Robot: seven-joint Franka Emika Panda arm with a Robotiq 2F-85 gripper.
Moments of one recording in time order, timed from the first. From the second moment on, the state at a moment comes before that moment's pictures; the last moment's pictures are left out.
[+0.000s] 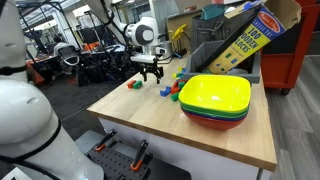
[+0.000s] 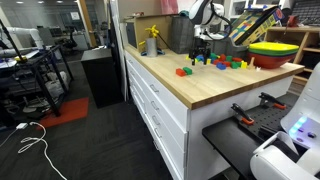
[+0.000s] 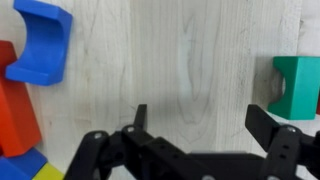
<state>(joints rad) -0.04 0.33 0.04 -2.08 0.16 2.26 -0.11</state>
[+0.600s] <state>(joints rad) -0.05 0.32 -0.03 -2.08 0.09 2.28 -0.08</state>
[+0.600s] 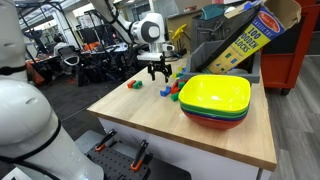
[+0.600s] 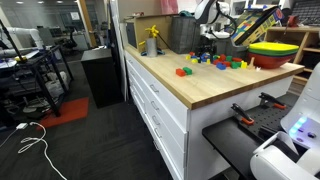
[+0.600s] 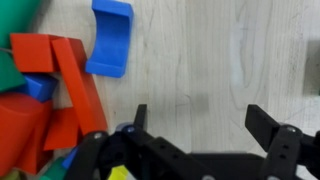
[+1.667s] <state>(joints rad) 0.01 0.25 -0.05 -2.18 -0.11 2.28 0.17</state>
